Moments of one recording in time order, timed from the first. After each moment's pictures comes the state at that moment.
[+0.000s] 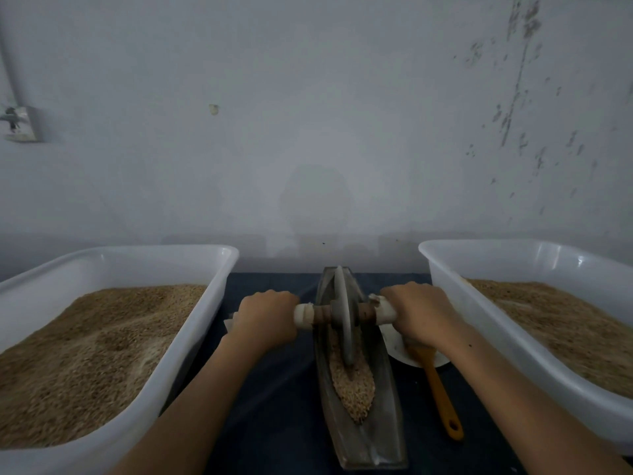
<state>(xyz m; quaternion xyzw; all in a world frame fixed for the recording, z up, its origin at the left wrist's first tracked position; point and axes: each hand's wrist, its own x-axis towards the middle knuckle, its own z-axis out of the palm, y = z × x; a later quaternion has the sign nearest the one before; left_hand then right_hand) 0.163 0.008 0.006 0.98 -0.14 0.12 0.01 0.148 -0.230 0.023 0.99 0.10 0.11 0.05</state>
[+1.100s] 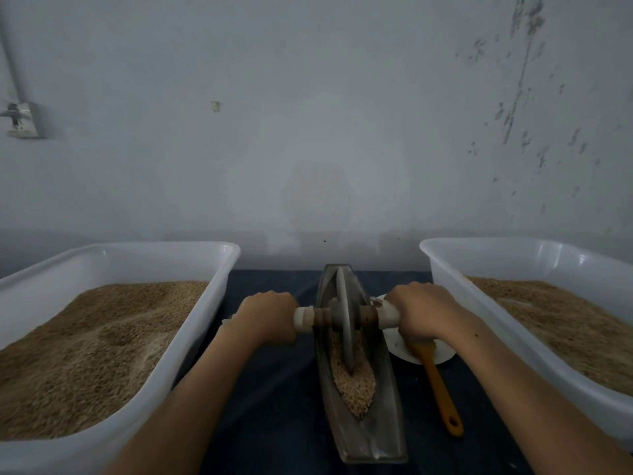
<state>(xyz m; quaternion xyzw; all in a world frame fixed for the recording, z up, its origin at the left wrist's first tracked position) 0.160 0.007 0.016 0.99 -0.14 0.01 0.01 0.140 -0.227 0.038 0.99 0.10 0.01 0.07</state>
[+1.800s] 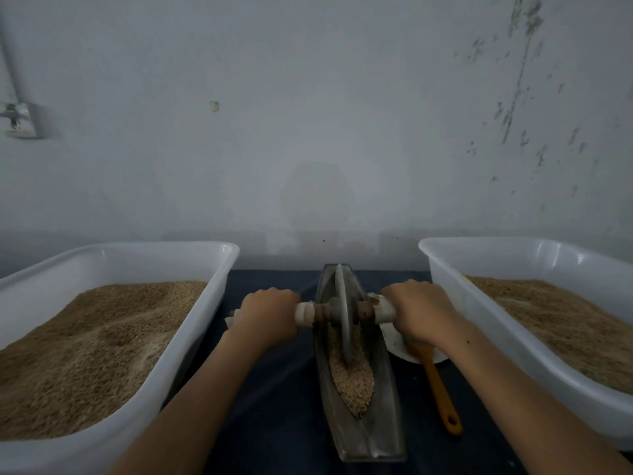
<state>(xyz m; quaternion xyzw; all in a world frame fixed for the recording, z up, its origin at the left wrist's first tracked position) 0.161 0.006 0.006 0.98 -0.14 0.11 0.00 0.142 -0.226 0.027 0.99 0.10 0.11 0.06</state>
